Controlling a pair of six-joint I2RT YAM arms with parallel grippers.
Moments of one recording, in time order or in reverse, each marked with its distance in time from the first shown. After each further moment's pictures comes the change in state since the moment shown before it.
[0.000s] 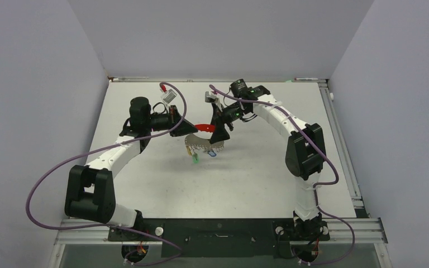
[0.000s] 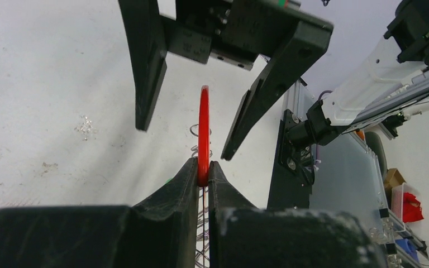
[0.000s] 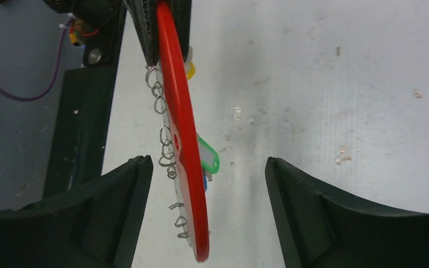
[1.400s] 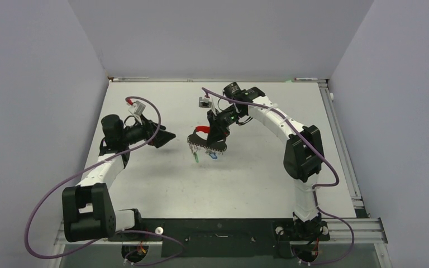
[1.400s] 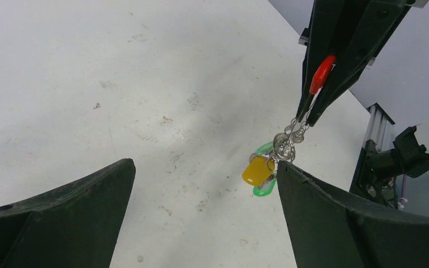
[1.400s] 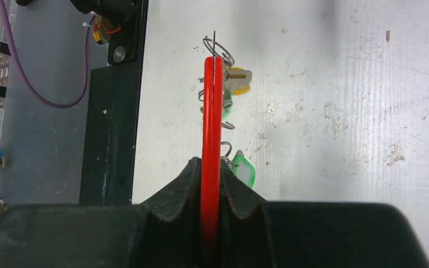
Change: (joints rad) left arm 0.277 -0.171 -0.216 0.036 -0.058 0.169; right arm 0.074 0.005 0.023 -0.130 0.018 0.047
